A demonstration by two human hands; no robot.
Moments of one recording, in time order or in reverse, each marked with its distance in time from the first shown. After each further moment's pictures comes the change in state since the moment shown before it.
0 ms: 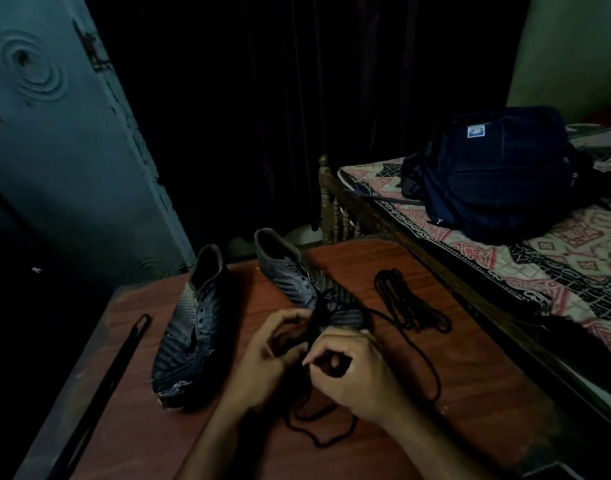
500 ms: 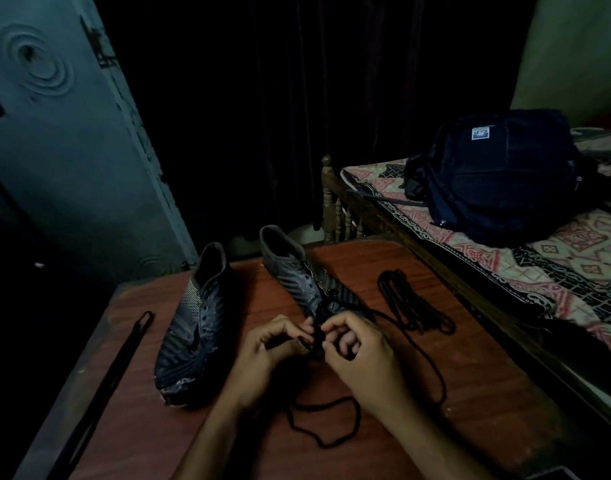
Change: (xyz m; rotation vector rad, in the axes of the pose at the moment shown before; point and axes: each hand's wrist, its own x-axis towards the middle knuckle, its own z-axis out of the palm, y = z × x) left_hand -0.003 0.003 0.000 -0.233 0.028 -0.084; right_hand 0.002 0.014 0.006 0.010 0.189 0.172
